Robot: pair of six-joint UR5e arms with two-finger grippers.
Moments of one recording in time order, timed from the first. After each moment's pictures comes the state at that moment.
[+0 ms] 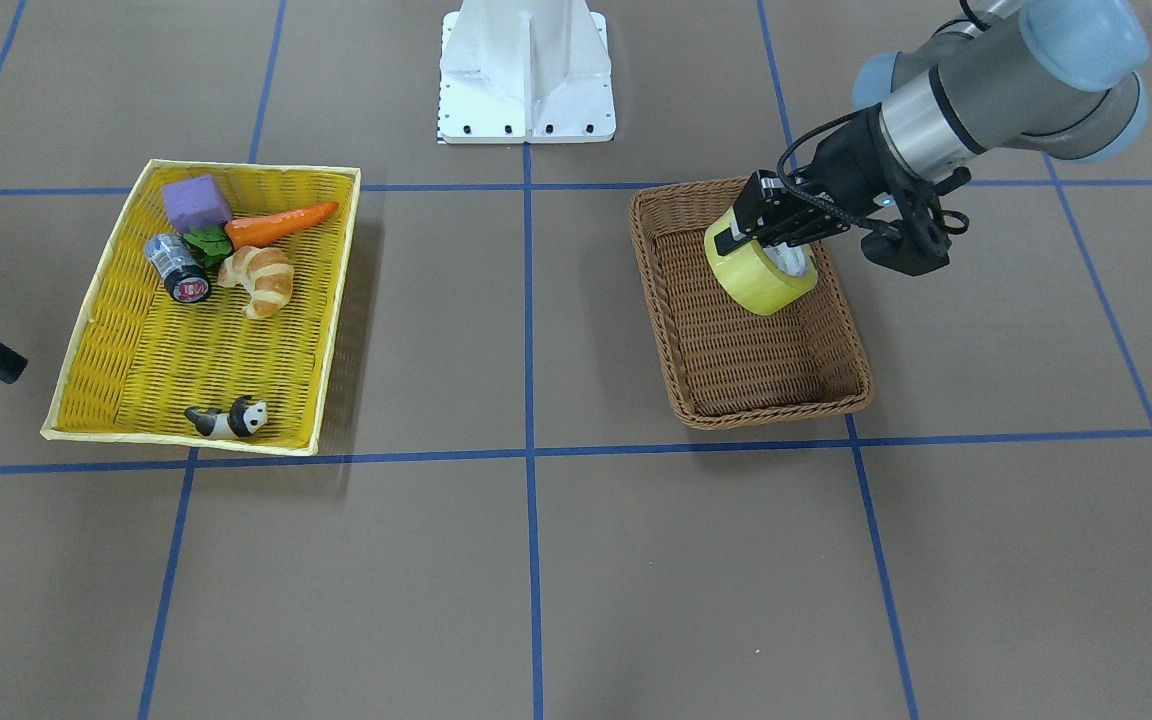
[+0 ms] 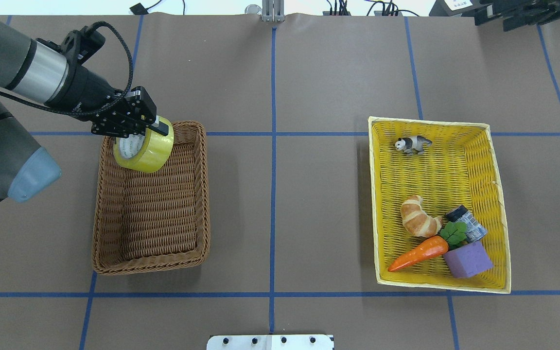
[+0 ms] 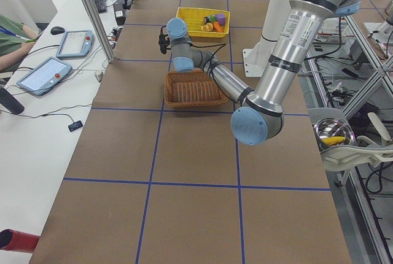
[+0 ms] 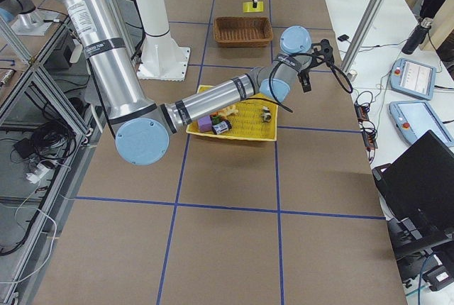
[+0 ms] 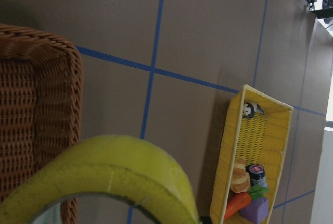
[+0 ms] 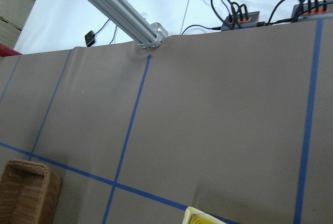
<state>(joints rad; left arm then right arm) -0.92 -1.97 -1.78 -2.22 -2.47 -1.43 1.31 -1.21 1.63 -0.91 2.46 0.76</state>
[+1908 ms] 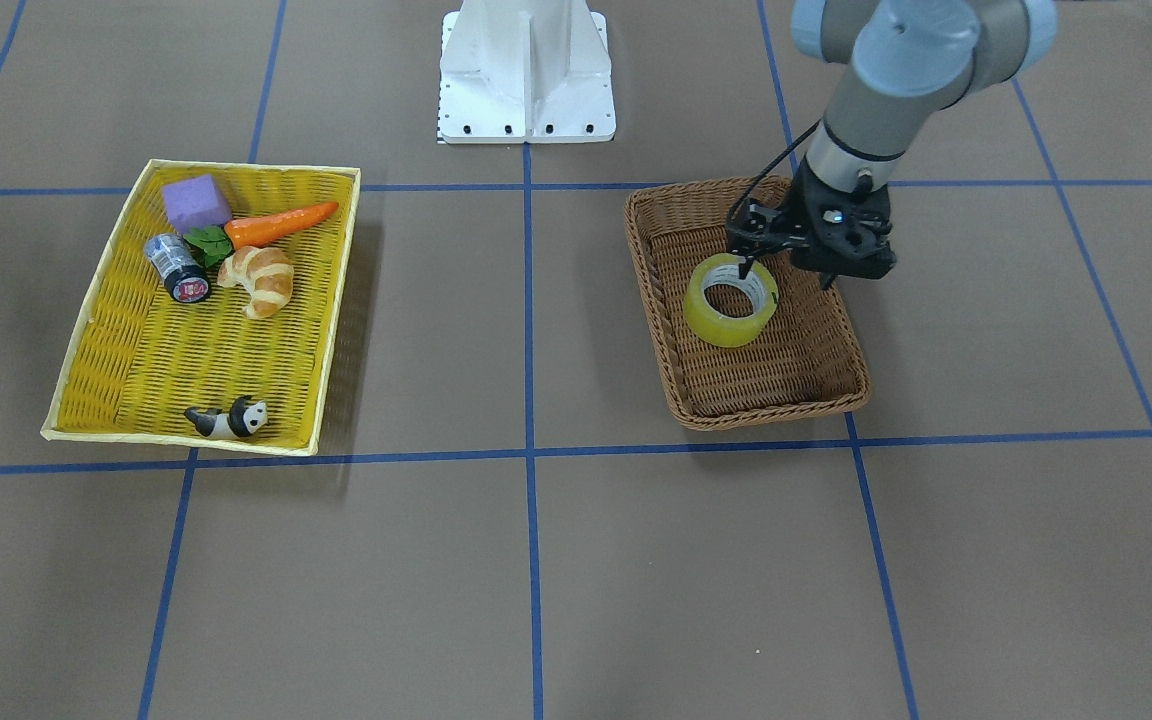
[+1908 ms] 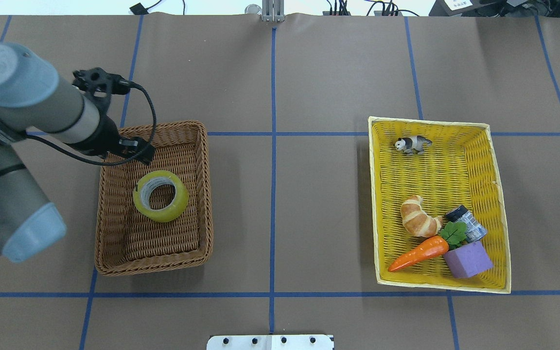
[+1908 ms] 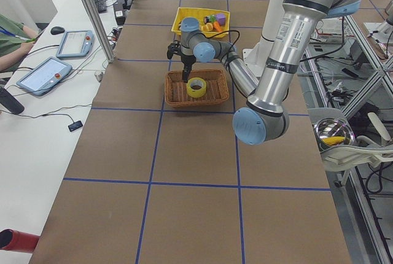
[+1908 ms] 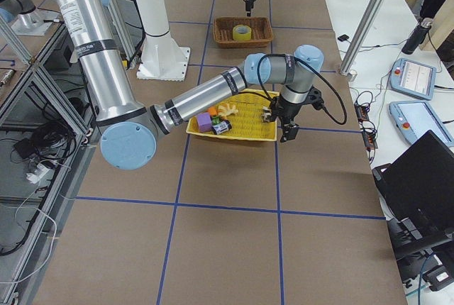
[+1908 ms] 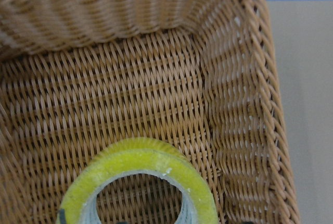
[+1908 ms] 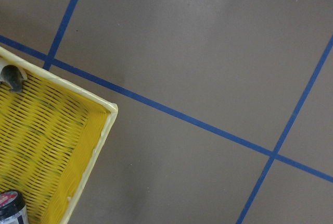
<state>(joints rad) -0.84 -1.92 -1.99 -1.49 -2.05 -0.77 1.36 -1.27 1.76 -2.03 2.28 -0.17</state>
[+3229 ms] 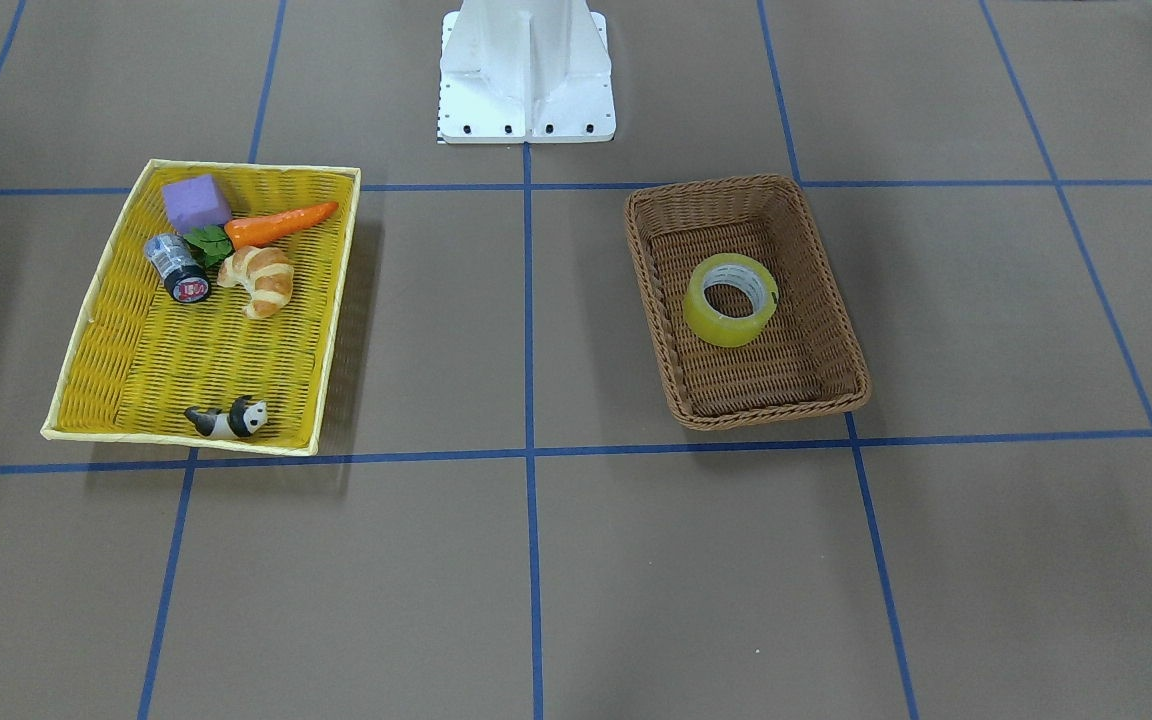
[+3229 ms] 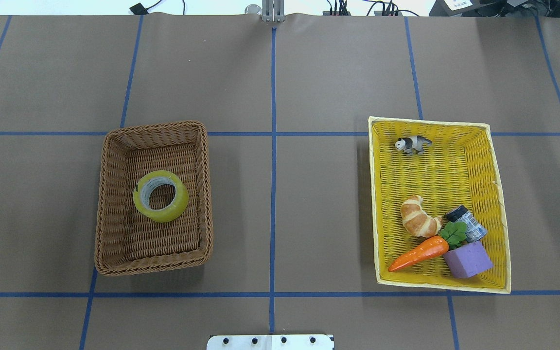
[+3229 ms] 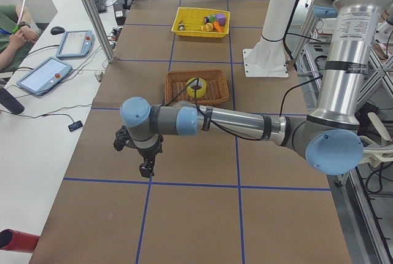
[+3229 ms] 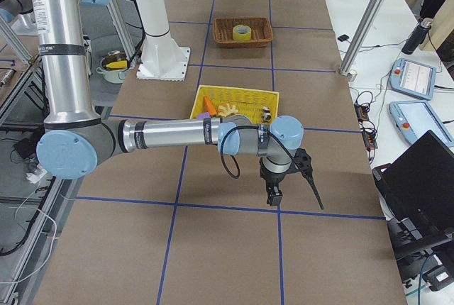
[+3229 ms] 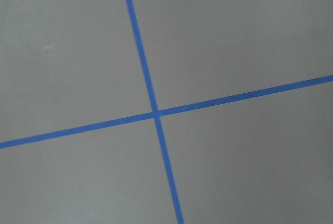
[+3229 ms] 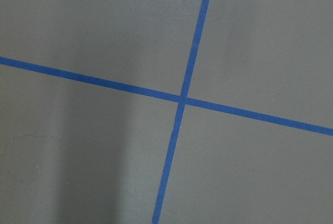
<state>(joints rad) -1.58 -1.65 -1.52 -1.55 -2.34 0.17 1.54 -1.50 1.60 -1.68 2.29 -0.18</state>
